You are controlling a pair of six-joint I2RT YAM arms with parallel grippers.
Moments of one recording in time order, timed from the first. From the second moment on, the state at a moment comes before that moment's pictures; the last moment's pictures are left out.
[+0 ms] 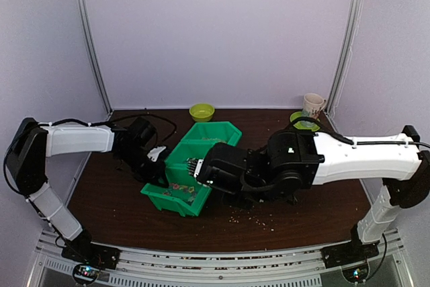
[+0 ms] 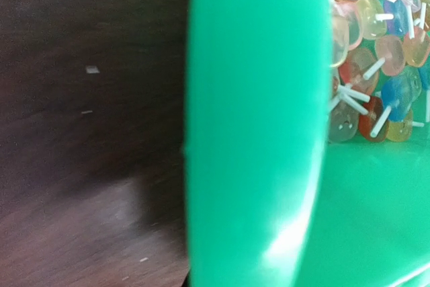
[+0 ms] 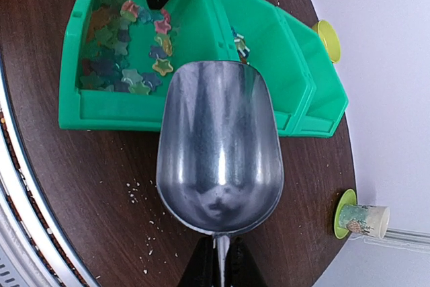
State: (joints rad) left arm -0.55 1.59 1.01 -0.67 0.38 -0.28; right arm 1.43 1.71 1.66 -1.08 0.64 -0.03
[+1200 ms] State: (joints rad) left arm -0.60 1.64 1.04 -0.75 0.12 -0.25; right arm 1.43 2.03 1.97 -1.29 0.56 -0.09
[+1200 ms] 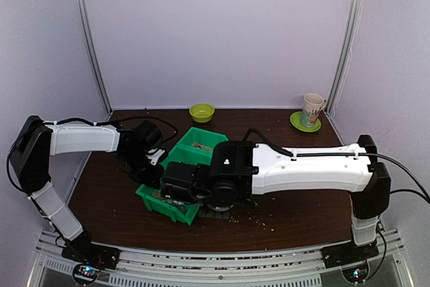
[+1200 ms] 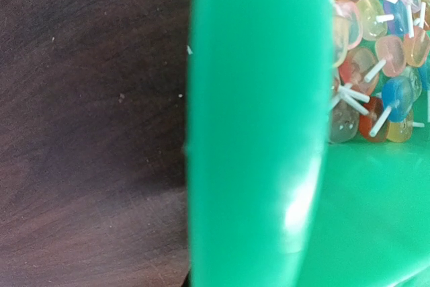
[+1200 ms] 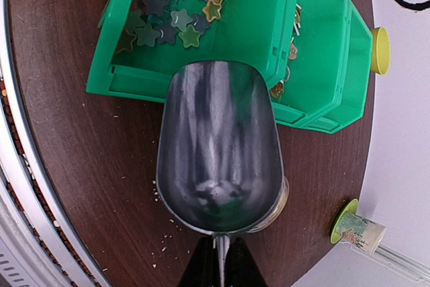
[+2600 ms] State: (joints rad) left arm -0.63 1.61 1.04 -0.78 0.09 -0.20; right arm 1.41 2.35 2.24 -1.08 0.48 -0.28
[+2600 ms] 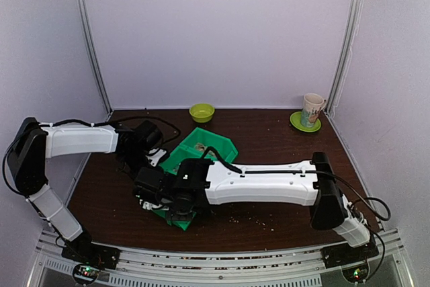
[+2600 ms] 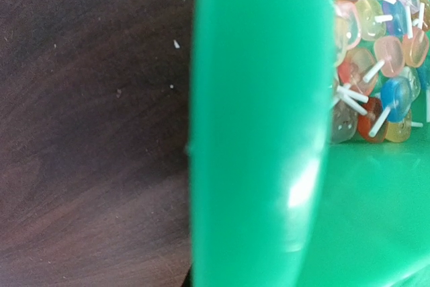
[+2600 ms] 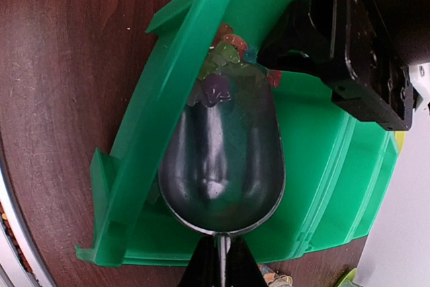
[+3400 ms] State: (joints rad) left arm -0.63 1.61 1.04 -0.81 0.11 -0.19; right arm 1.31 2.11 1.73 -0.59 0.17 -0.31
